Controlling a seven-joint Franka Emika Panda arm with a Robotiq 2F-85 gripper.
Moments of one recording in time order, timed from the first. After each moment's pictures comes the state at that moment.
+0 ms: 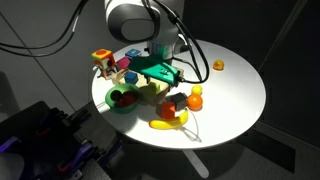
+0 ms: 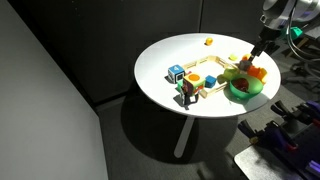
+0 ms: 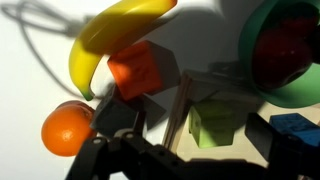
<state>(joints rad) -0.35 0.34 0.01 -2.25 0.28 2.57 -0.81</state>
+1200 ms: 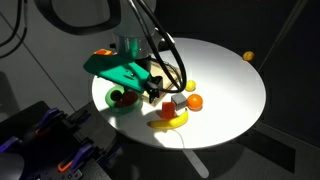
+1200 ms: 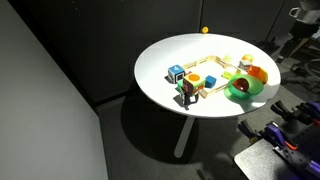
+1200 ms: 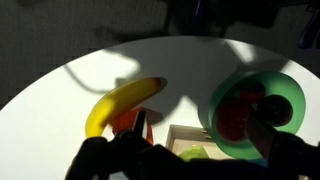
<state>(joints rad) -0.30 0.01 -0.14 -2.56 0.15 2.50 -0.76</state>
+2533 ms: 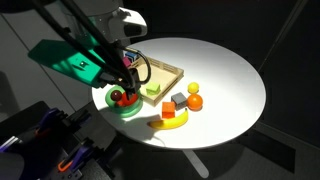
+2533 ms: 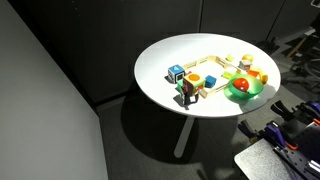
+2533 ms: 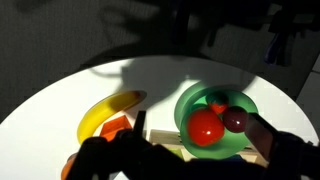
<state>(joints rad) -0.24 -0.30 -0.23 -2.75 0.06 2.41 -0.69</state>
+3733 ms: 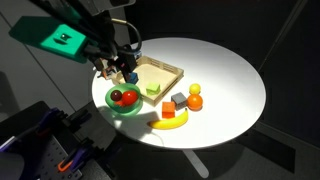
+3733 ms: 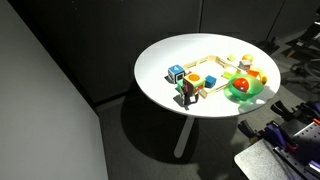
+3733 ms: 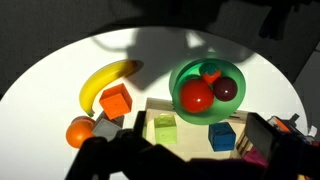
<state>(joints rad) -0.16 -0.45 -0.28 -2.77 0.06 2.41 -0.66</state>
